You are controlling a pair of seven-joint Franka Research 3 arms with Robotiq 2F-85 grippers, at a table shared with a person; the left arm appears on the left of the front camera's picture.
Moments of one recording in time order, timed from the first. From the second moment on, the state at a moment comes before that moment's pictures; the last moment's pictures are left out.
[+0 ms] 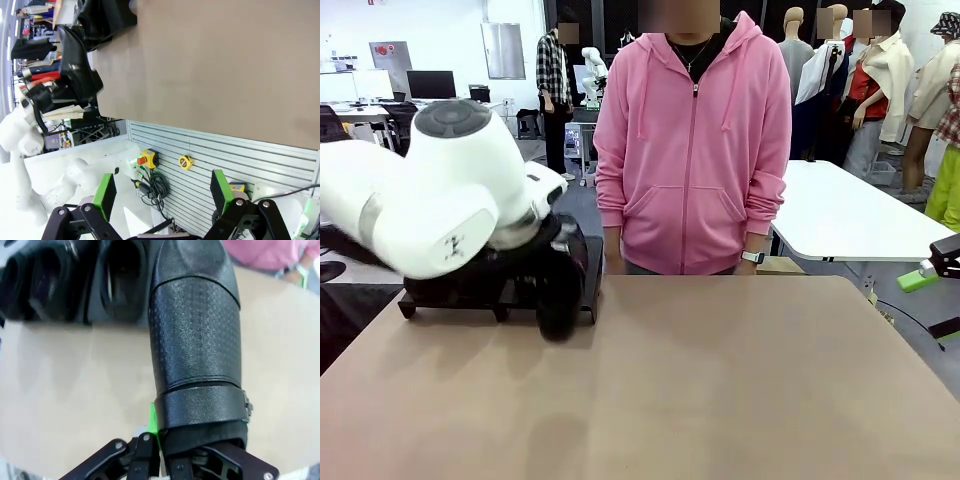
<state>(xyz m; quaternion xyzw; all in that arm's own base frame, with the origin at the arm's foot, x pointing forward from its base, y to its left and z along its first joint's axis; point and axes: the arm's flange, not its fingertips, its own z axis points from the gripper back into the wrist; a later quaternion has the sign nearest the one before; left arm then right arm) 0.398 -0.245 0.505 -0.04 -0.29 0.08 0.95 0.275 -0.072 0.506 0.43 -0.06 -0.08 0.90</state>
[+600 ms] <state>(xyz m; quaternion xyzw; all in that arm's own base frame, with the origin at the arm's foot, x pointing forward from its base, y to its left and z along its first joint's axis) 0.593 -0.224 0.464 -0.06 -0.31 0.05 0.95 0.275 -0.072 0.506 0.43 -0.06 -0.08 0.90</state>
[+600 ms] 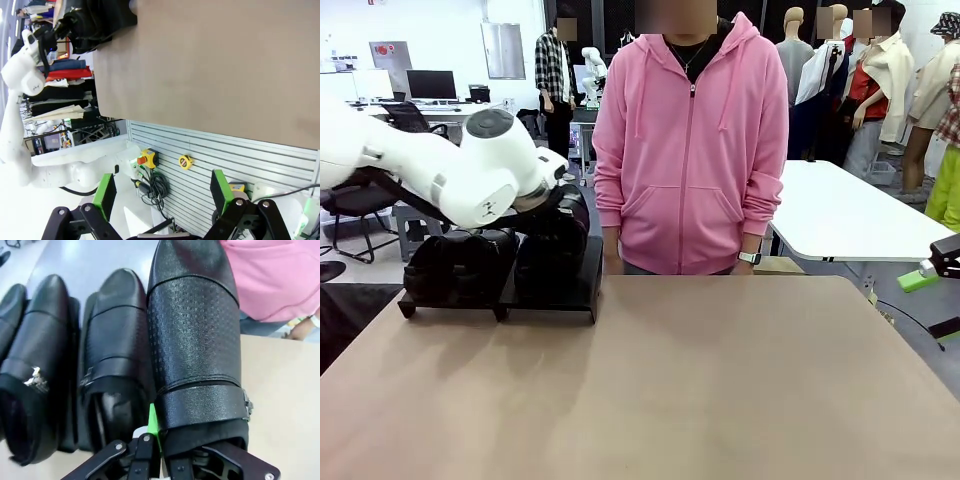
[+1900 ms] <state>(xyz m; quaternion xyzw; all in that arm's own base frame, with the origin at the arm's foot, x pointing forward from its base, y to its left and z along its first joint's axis) 0.620 -0.248 0.439 -0.03 -0.29 0.08 0.95 0.275 -0.072 0.506 0.43 -0.06 -0.08 0.90</state>
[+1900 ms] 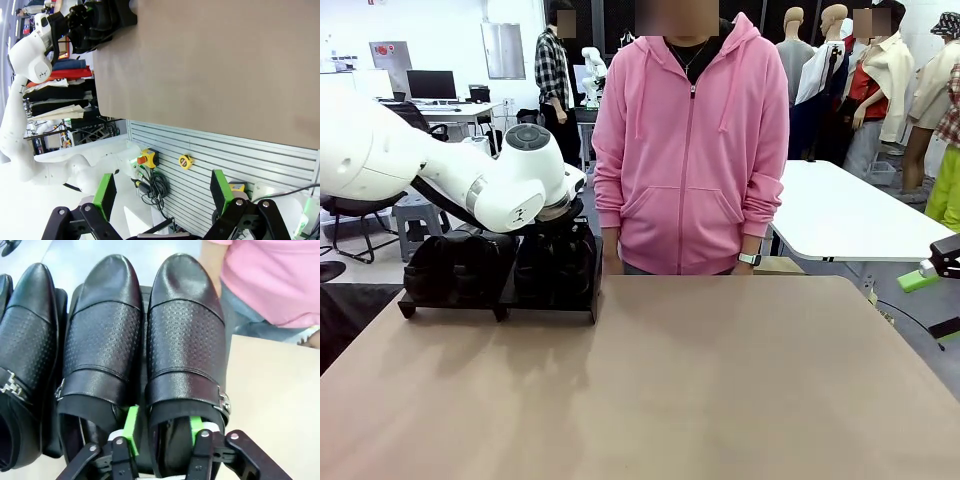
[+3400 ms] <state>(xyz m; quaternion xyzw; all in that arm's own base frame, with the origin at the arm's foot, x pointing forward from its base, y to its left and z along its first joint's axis) 0.313 0.050 0.527 -0.46 -0.13 0.11 0.87 0.274 -0.072 0.506 0.43 -0.06 -0.08 0.90</state>
